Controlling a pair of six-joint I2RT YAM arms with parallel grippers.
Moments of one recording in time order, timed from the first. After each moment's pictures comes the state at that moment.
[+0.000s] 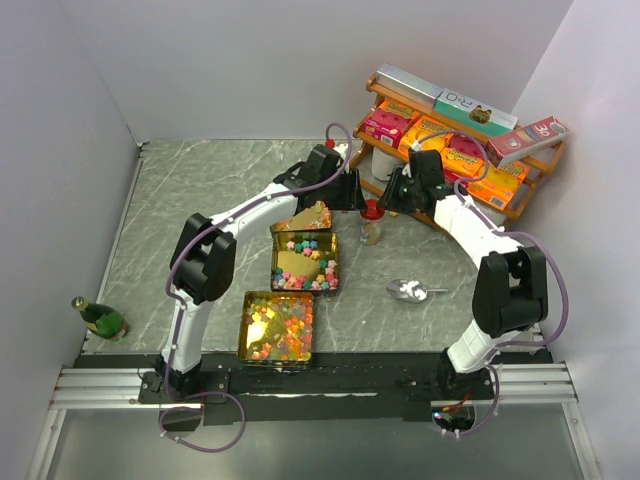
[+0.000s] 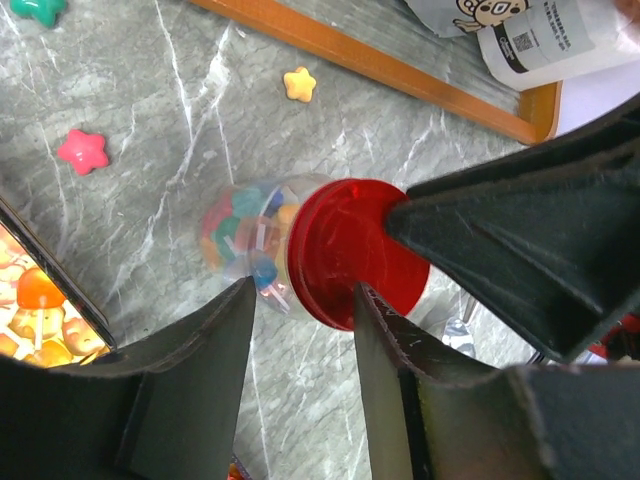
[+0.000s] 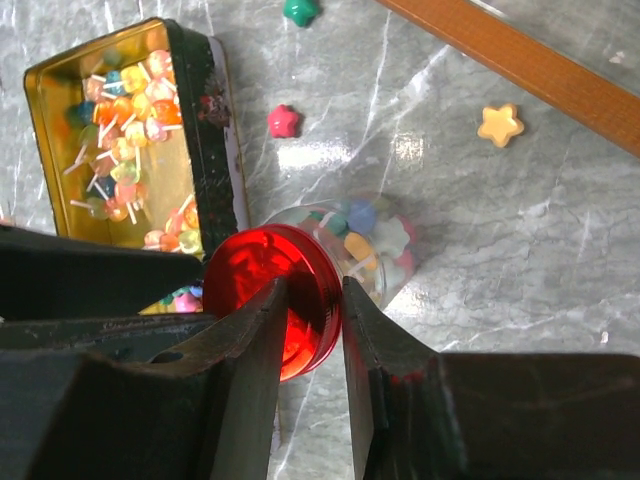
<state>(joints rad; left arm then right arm) -0.67 2.13 1.82 -0.31 0.27 -0.55 0.20 1.65 1.28 -0.40 -0.14 0.48</state>
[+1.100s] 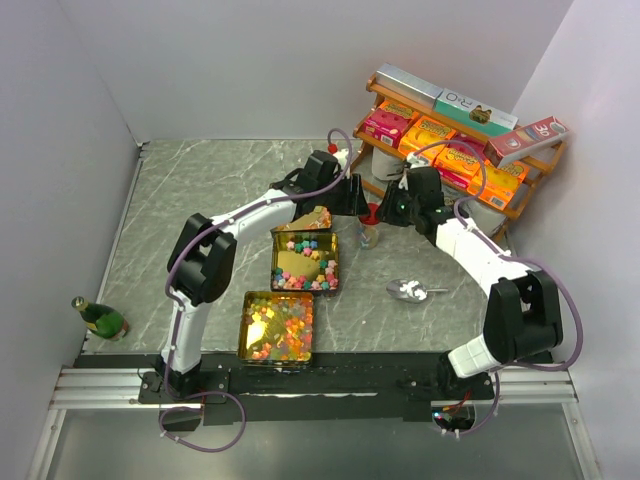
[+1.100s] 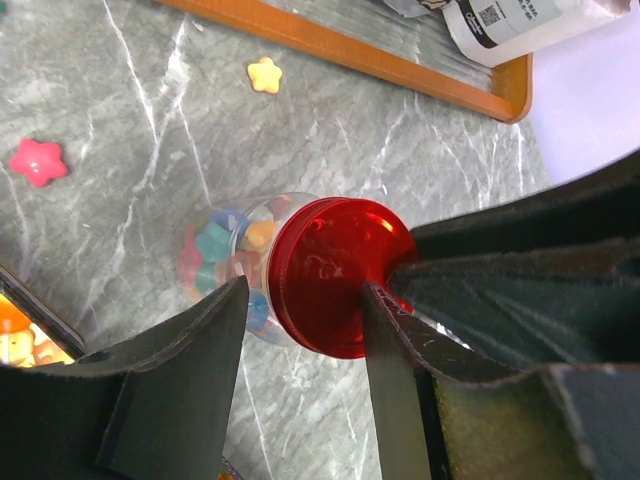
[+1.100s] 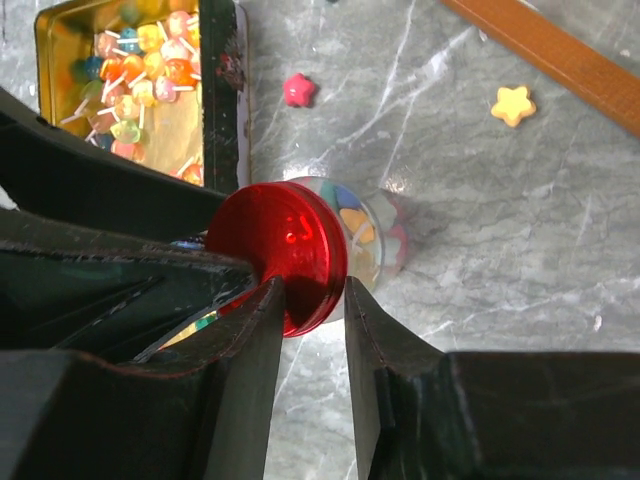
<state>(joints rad) -0.67 2.10 1.72 -0.19 0.35 -0.53 0.26 1.48 1.07 -0.28 -0.10 0.41</state>
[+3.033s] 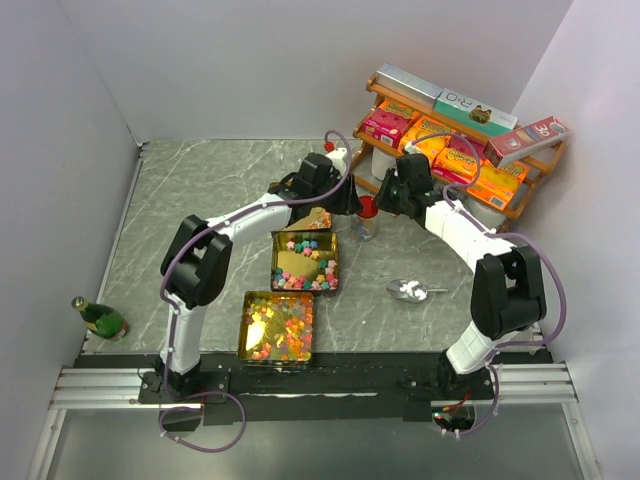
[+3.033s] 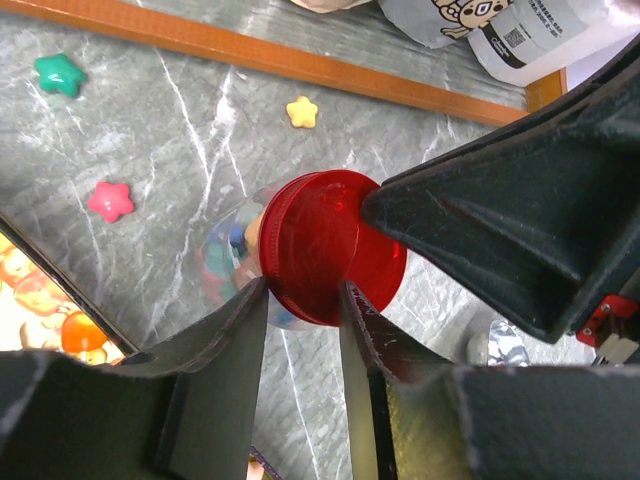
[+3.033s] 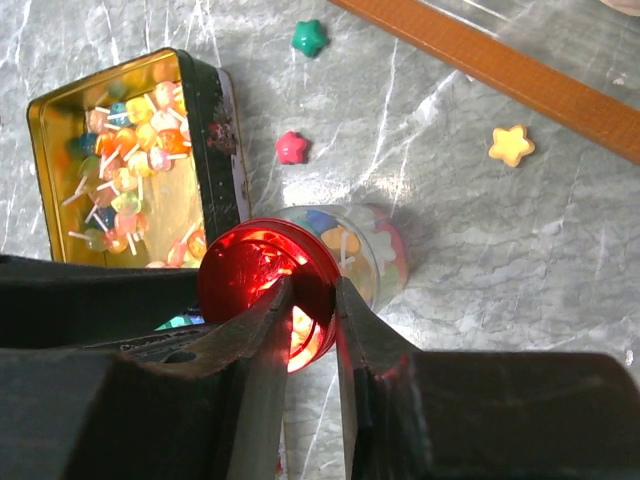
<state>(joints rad) -0.67 2.06 1.63 -0.07 0.27 -0.41 0.29 1.64 1.21 -0.29 0.00 0.53</state>
